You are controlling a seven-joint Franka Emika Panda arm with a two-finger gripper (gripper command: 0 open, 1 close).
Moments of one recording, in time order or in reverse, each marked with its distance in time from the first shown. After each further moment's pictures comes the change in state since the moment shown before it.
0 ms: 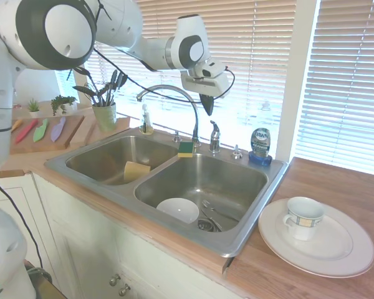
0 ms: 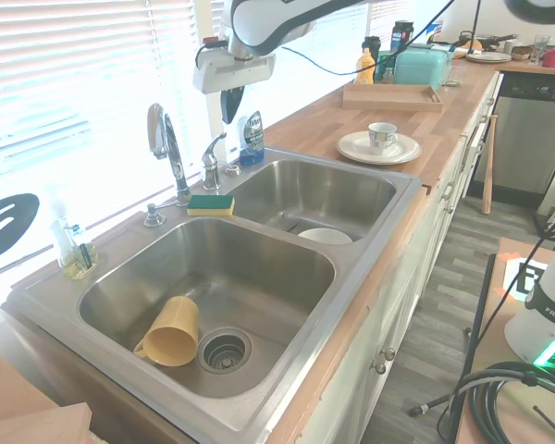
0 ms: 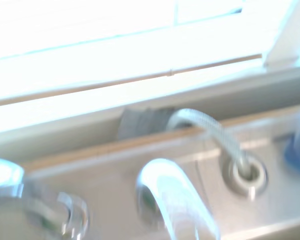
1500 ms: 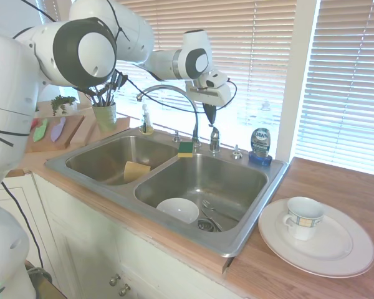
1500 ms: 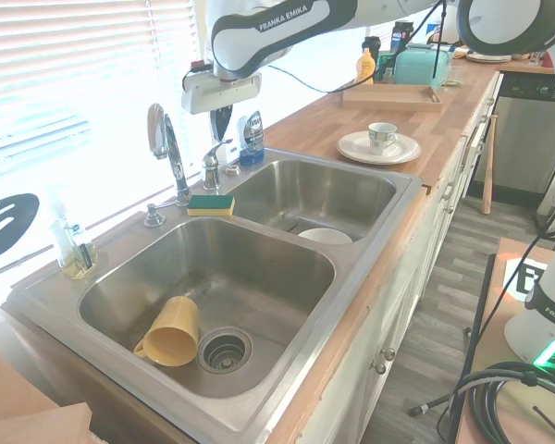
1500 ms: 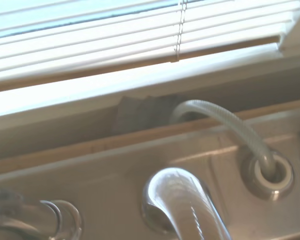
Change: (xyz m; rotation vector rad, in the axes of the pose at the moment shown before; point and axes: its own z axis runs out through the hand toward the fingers) arm -0.012 -0.002 0.052 -0.054 -0.027 -0.009
